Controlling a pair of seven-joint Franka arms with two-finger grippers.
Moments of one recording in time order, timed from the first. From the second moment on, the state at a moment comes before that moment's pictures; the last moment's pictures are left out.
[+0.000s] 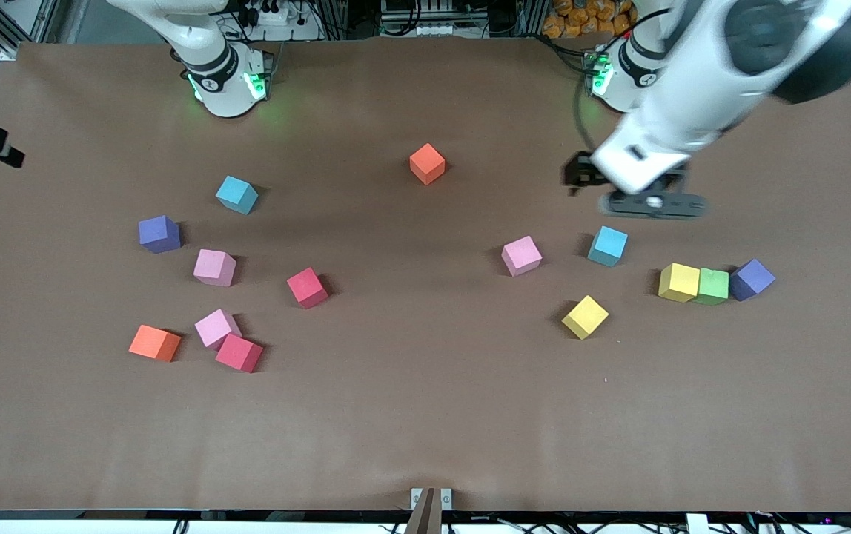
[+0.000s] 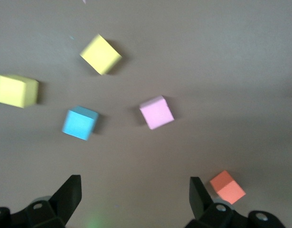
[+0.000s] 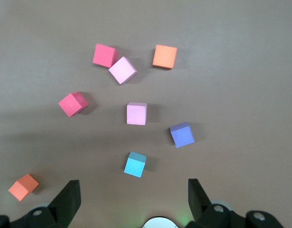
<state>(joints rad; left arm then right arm) -0.11 0.08 -0.41 -1.72 -0.06 1.72 -0.50 -0.05 0.03 -0.05 -1.40 0.10 1.34 -0.01</state>
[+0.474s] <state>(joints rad) -0.27 0.16 -0.46 -1.83 -0.06 1.86 -0.73 0.07 0.19 -0.04 -1.40 0.10 1.38 0.00</state>
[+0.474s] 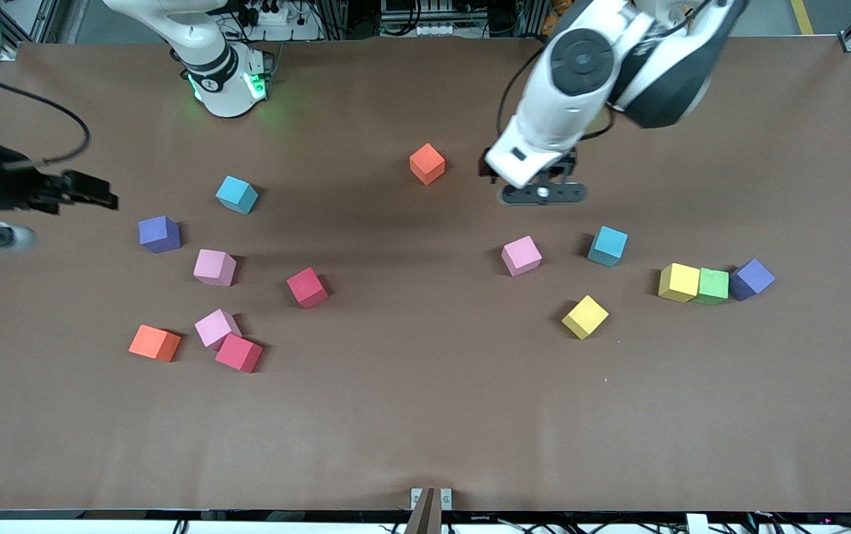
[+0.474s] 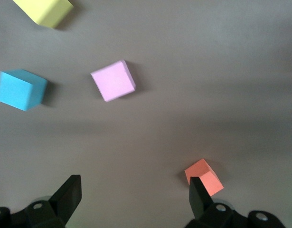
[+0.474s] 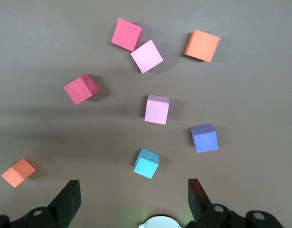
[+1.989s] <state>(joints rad) -0.58 0.43 -0.49 -2.06 -0.15 2.38 -1.32 0.20 0.65 -0.04 -1.43 0.10 2.06 -0.81</state>
